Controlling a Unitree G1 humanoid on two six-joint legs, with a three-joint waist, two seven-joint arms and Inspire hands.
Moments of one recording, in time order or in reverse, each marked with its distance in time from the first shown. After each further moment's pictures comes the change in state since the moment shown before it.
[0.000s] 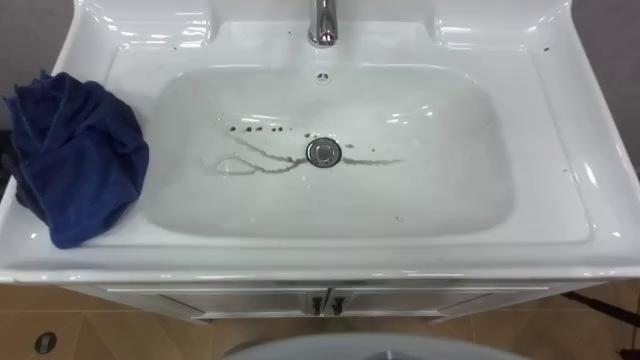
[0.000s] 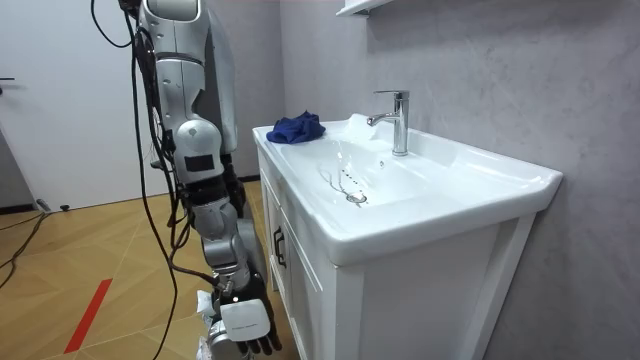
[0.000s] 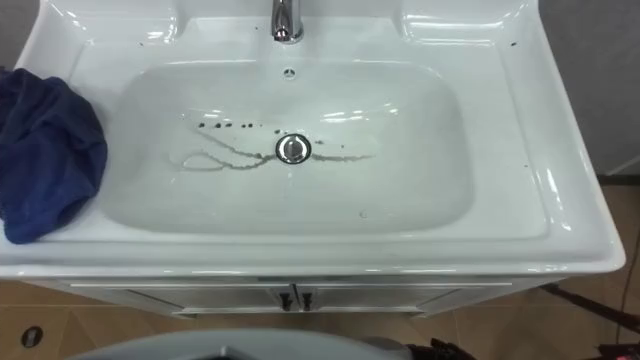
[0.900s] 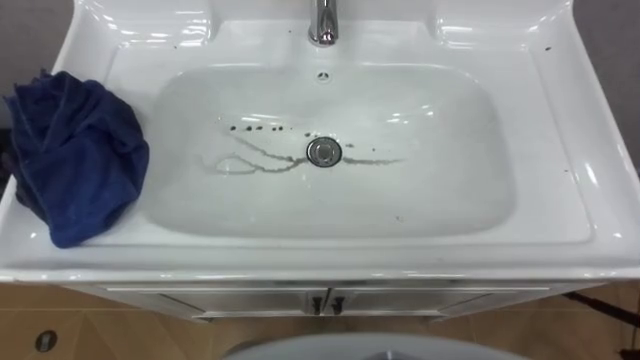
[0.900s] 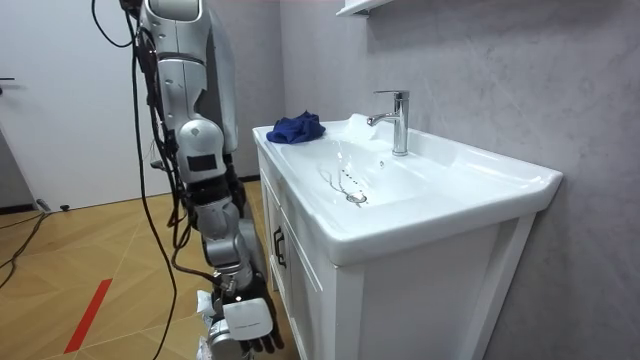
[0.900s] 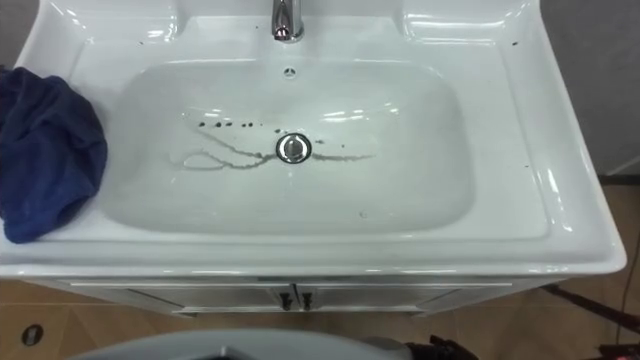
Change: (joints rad) left arm 0.002 -0.001 0.045 0.035 -0.065 -0.013 0.039; right arm -0.012 -0.002 -0.002 0.006 -0.011 0.000 0.016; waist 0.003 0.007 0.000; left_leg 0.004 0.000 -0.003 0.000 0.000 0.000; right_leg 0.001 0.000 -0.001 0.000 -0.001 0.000
